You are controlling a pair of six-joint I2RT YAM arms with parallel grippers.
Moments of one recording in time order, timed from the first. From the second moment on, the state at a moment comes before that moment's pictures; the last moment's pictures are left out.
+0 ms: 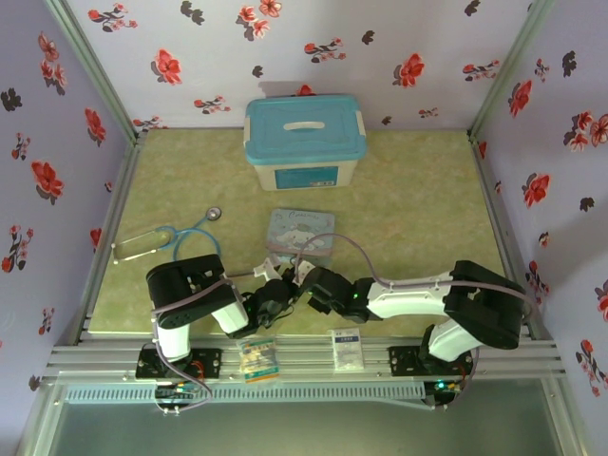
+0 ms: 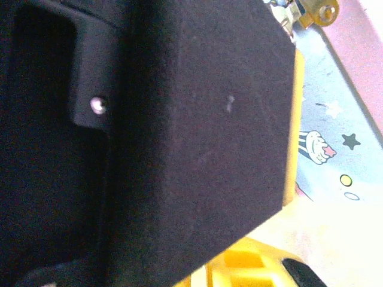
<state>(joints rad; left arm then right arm) -1.18 1.86 0.35 1.17 -0.44 -1.56 1.18 1.49 0.60 -0.07 0.34 0.04</state>
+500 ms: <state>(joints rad) -1.20 1.84 0.35 1.16 -0.44 -1.56 1.02 1.36 0.41 0.17 0.06 0.31</state>
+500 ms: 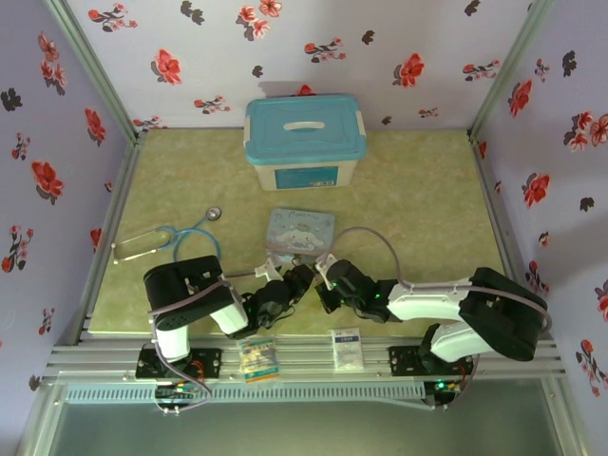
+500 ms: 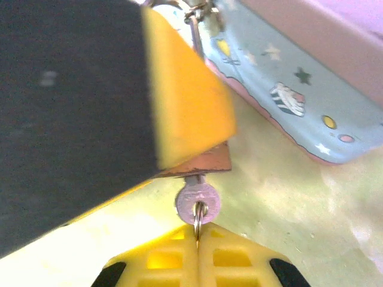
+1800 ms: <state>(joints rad) -1.18 1.82 0.32 1.15 -0.45 -1.50 1.00 1.27 0.59 -0.14 0.13 0.28</state>
